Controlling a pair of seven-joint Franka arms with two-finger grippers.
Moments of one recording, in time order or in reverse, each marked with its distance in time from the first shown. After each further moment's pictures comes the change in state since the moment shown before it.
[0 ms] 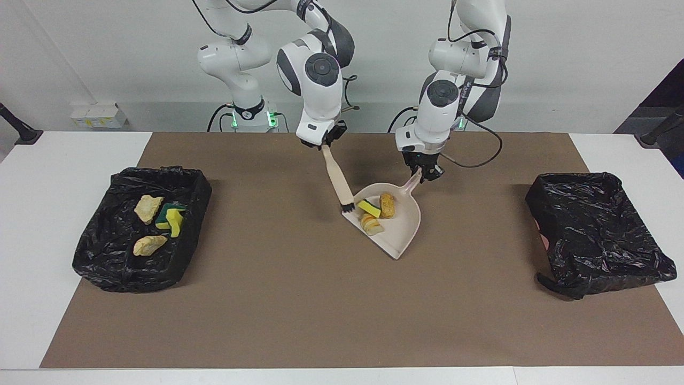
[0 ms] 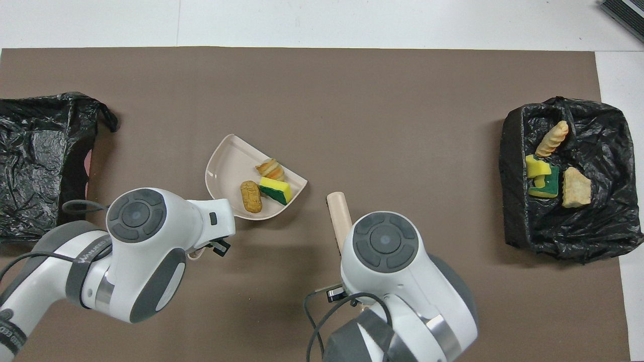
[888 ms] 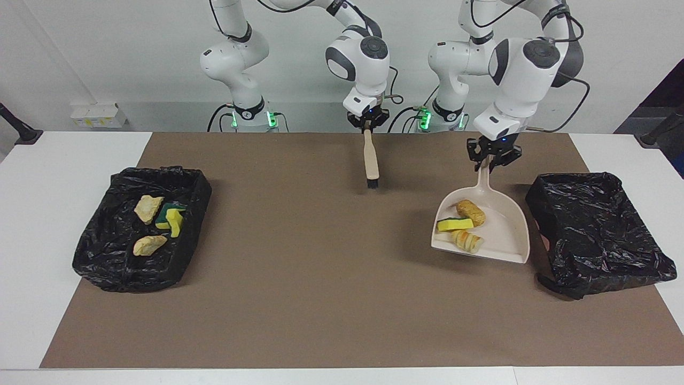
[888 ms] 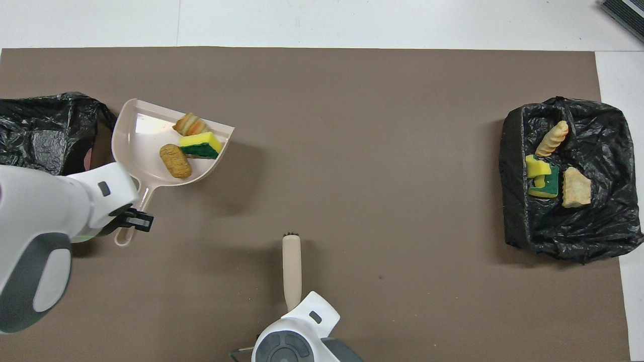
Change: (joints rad) left arm 0.415 -0.139 0.015 0.230 0.045 -0.333 0.128; right arm 0.329 0.151 0.008 -0.109 0.008 0.384 0.422
